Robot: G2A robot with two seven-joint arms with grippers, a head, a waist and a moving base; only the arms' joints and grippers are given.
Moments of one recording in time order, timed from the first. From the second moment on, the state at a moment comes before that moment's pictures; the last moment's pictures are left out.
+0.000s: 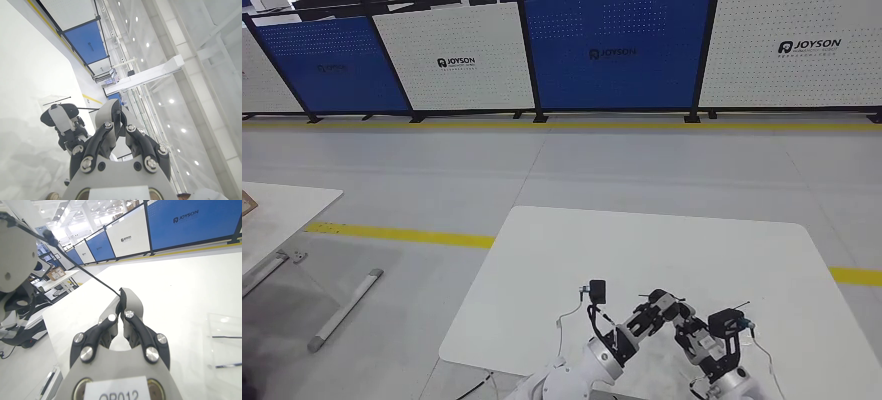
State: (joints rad) left arm 1.50 -1.34 -0.87 -1.76 -0.03 -0.20 0.01; right arm -1.65 -1.20 1.24 -1.67 -0.95 -0.32 -0.03
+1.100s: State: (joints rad) left arm 1.48 -1.35 -0.93 -1.66 -0.13 -0.21 0.08; right arm -1.88 -1.14 1.64 -1.80 -0.43 -0.34 -0.22
